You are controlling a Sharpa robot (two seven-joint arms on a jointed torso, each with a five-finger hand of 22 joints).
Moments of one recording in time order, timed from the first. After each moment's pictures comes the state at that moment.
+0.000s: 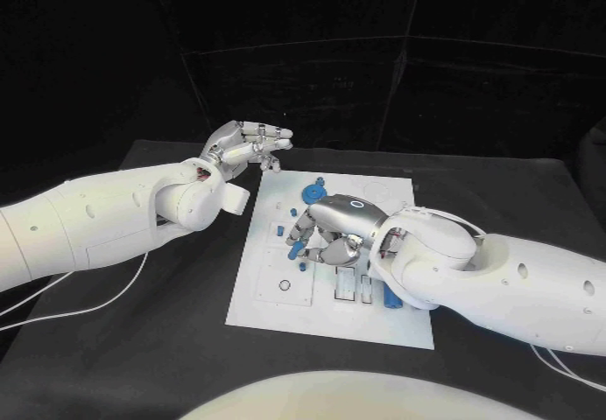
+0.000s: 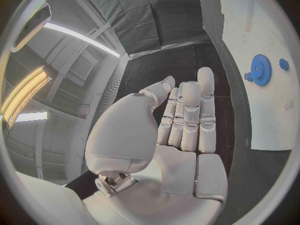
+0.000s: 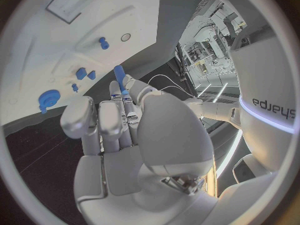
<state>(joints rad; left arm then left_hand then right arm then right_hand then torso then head) 1.24 -0.83 -0.11 1.39 -0.05 -0.20 0.46 1.31 -0.08 0.44 -0.09 0.05 1.01 0.17 0.16 0.07 1.07 0.10 0.34 0.09 1.24 0.02 1.02 0.60 0.18 1.15 0.11 0.69 0.67 1.09 -0.66 0.01 1.77 -1.60 -0.22 -0.13 1.43 -0.08 0.42 0.01 0.09 1.11 0.14 0.08 0.07 1.23 0.07 0.10 0.06 1.47 -0.01 1.21 0.97 0.12 1.37 0.09 1.29 1.00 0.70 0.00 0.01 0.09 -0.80</state>
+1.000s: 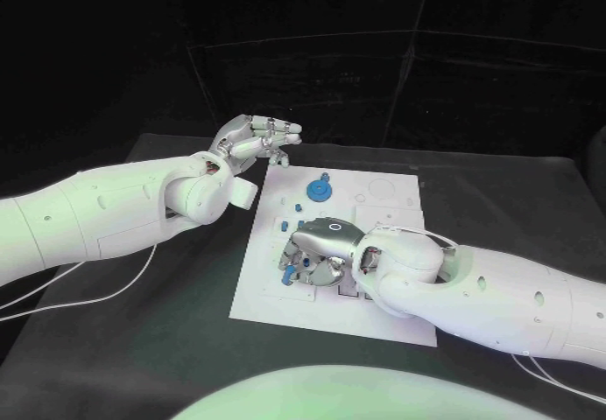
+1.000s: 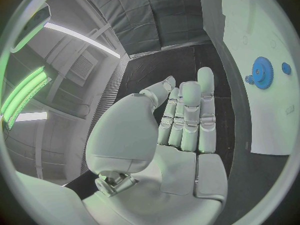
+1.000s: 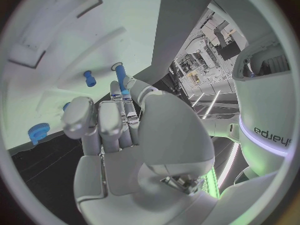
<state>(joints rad) 1.24 -0.82 -0.11 1.38 -0.05 -0.20 0.46 1.31 -0.08 0.43 -0.09 0.05 1.01 0.17 0.16 0.07 1.07 0.10 0.35 0.09 1.24 0.02 1.02 0.59 0.18 1.15 0.11 0.68 0.66 1.04 -0.55 -0.03 1.66 -1.69 -0.14 -0.09 1.42 -0.09 0.43 0.01 0.11 1.10 0.14 0.07 0.07 1.23 0.07 0.09 0.06 1.47 -0.01 1.21 0.97 0.12 1.37 0.09 1.29 1.00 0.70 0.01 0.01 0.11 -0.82</state>
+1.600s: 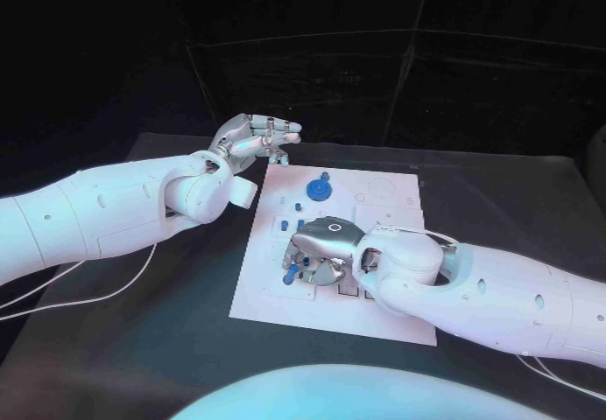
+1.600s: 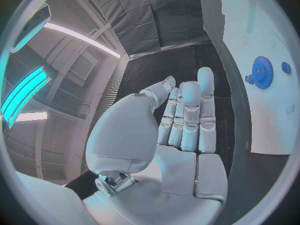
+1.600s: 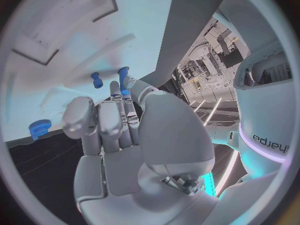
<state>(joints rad) 1.24 -0.82 -0.11 1.38 -0.05 -0.19 0.45 1.31 -0.08 0.43 -0.09 0.05 1.01 0.17 0.16 0.07 1.07 0.10 0.35 0.09 1.24 0.02 1.02 0.59 0.18 1.15 0.11 0.68 0.66 1.04 -0.56 -0.03 1.67 -1.76 -0.11 -0.11 1.41 -0.09 0.43 0.00 0.11 1.10 0.14 0.07 0.07 1.23 0.07 0.09 0.06 1.47 -0.01 1.21 0.97 0.12 1.37 0.09 1.29 1.00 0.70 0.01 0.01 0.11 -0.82</state>
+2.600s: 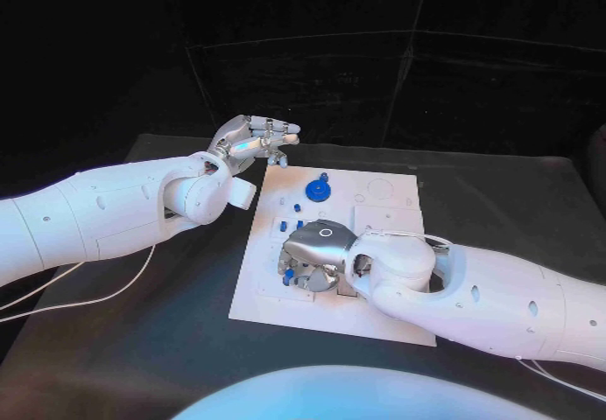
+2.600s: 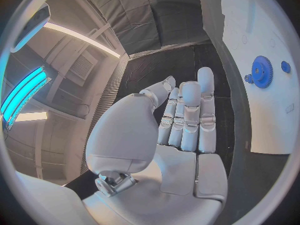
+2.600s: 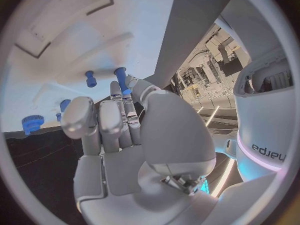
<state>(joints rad) 1.24 -0.81 -0.11 1.38 -0.05 -0.19 0.45 1.31 -0.08 0.43 -0.09 0.05 1.01 0.17 0.16 0.07 1.07 0.10 0.35 0.09 1.24 0.02 1.02 0.59 0.18 1.15 0.11 0.68 0.66 1.03 -0.54 -0.03 1.68 -1.84 -0.08 -0.12 1.38 -0.12 0.42 0.01 0.13 1.10 0.15 0.07 0.07 1.24 0.07 0.07 0.06 1.47 -0.01 1.21 0.96 0.12 1.37 0.09 1.29 0.99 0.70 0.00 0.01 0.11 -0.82</state>
